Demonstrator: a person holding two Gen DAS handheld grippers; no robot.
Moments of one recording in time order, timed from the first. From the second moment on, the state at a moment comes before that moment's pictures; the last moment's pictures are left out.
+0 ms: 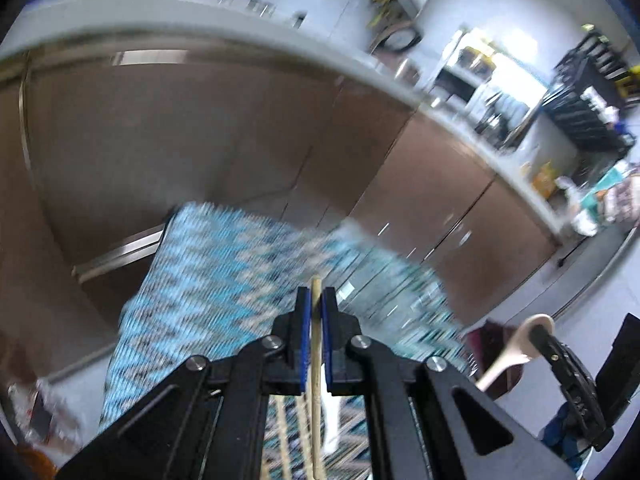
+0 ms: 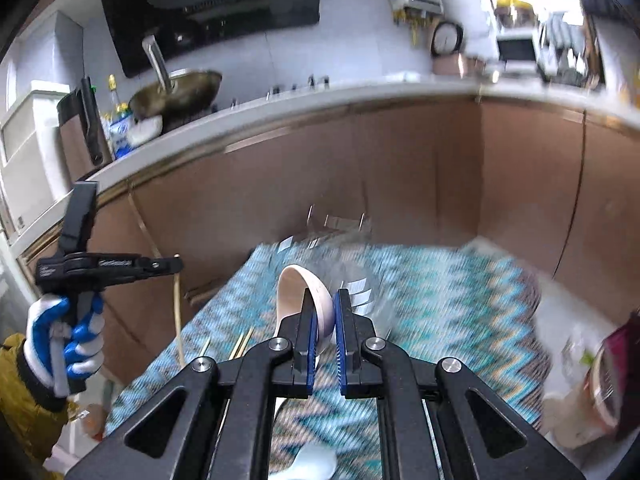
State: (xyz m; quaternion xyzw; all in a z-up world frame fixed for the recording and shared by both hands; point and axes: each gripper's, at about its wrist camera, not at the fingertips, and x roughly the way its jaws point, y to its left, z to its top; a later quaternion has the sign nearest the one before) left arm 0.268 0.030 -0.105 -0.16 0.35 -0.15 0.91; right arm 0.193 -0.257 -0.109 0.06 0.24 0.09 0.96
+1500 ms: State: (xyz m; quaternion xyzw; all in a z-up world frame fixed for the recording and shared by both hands) left arm 0.309 -0.048 -0.049 -0.12 0.15 -0.17 0.97; right arm 0.307 -0.224 -0.142 -0.12 0.23 -0.07 0.96
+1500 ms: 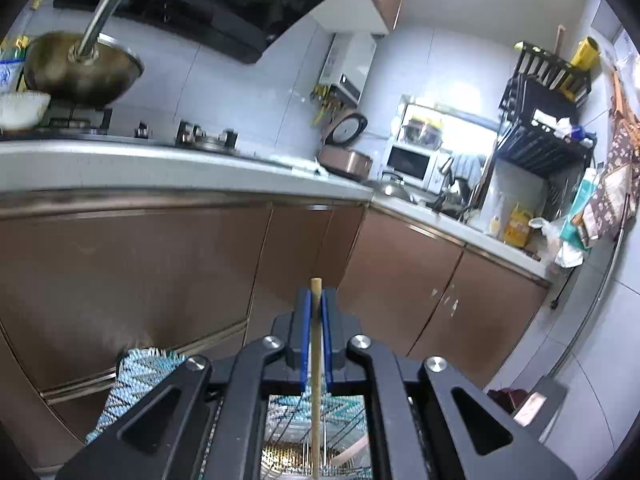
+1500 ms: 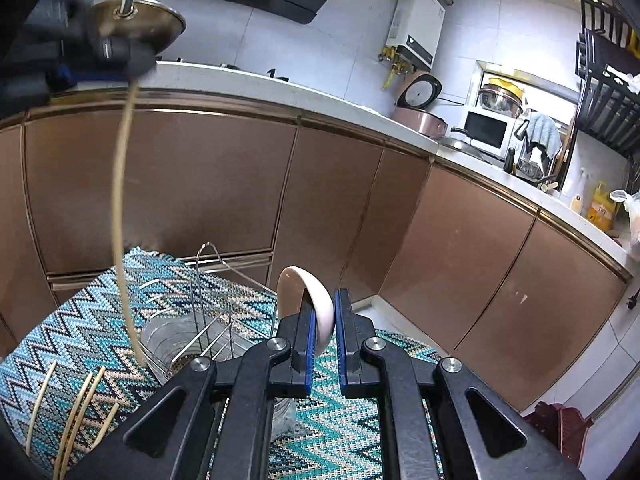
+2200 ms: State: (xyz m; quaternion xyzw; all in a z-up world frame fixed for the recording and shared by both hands) left arm 0.344 -0.069 -0.117 -0.09 0.19 -0.11 0.97; right arm 0.302 -0.223 -0.149 -0.10 0.24 -0.07 0.96
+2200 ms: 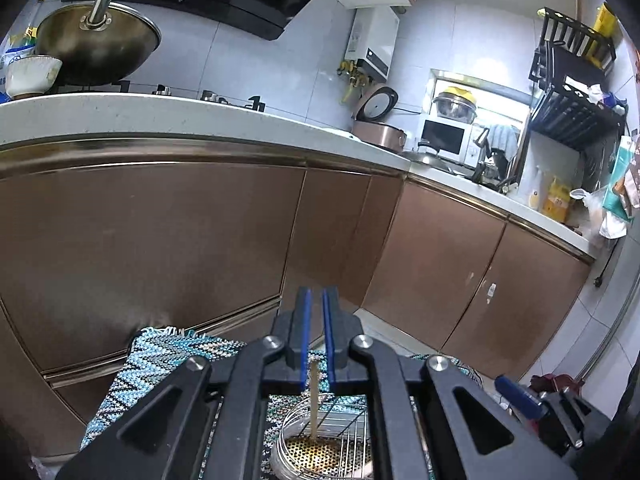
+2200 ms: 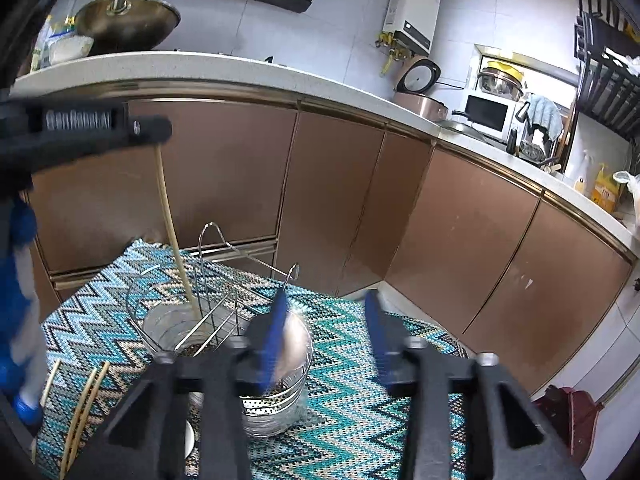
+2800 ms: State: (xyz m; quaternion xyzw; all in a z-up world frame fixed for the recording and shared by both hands) left arm 0.246 -0.046 -0.080 -0.05 0.13 -0.08 0.99; right arm 0.213 -0.210 -0.092 -0.04 0.15 -0.04 0.99
